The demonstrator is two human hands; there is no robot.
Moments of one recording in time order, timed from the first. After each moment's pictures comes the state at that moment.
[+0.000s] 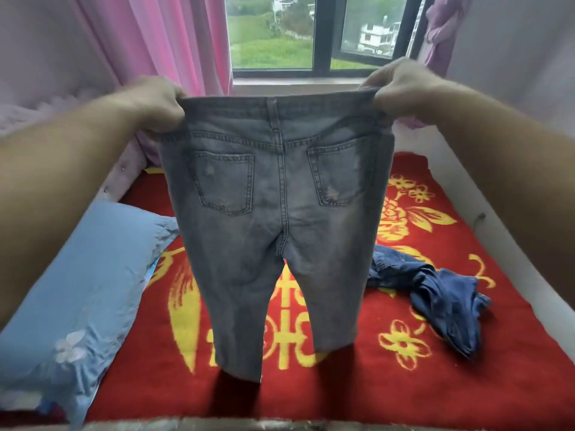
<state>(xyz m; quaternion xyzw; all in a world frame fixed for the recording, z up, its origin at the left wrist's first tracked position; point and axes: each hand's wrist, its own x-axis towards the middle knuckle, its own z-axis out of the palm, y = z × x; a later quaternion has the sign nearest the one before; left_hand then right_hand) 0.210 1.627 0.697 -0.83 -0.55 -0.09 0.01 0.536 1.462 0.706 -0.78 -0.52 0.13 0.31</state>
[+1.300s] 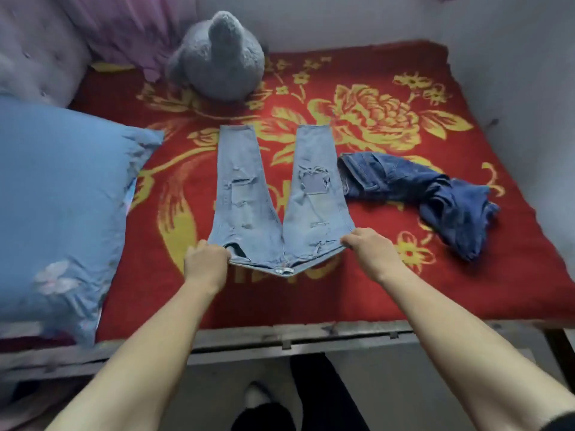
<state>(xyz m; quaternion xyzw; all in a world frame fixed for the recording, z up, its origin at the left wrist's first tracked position) 0.126 1.498 0.258 -0.85 -0.49 0.20 0.01 0.432 1.346 0.259 -0.79 -0.59 0.16 0.00</state>
